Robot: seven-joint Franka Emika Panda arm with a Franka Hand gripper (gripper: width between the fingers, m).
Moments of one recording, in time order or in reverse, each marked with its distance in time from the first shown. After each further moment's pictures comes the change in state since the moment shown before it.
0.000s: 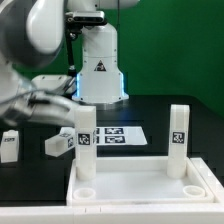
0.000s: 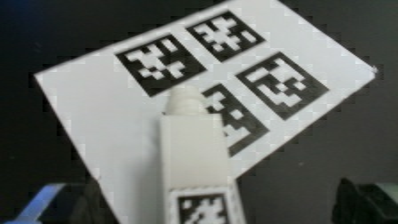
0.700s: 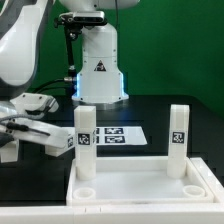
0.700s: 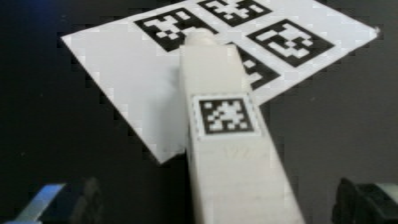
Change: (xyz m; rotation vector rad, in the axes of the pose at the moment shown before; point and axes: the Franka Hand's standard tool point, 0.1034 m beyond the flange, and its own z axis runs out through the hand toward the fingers) arm 0.027 0.009 -0.006 -0.005 0.007 0.063
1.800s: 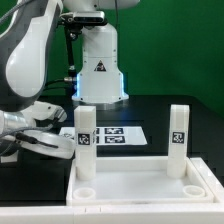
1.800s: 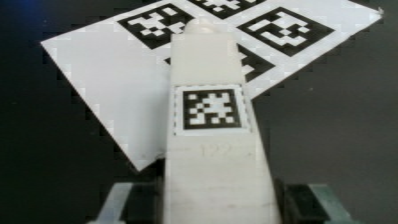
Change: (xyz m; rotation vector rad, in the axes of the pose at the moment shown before) arm 0.002 -0.006 0.010 -0.009 -0.011 0.018
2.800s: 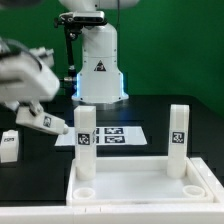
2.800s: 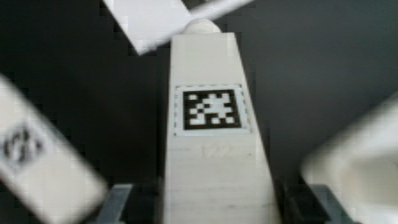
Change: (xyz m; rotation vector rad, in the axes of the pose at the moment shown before) arm -0.059 -0.028 -0.126 0.019 0.584 -0.246
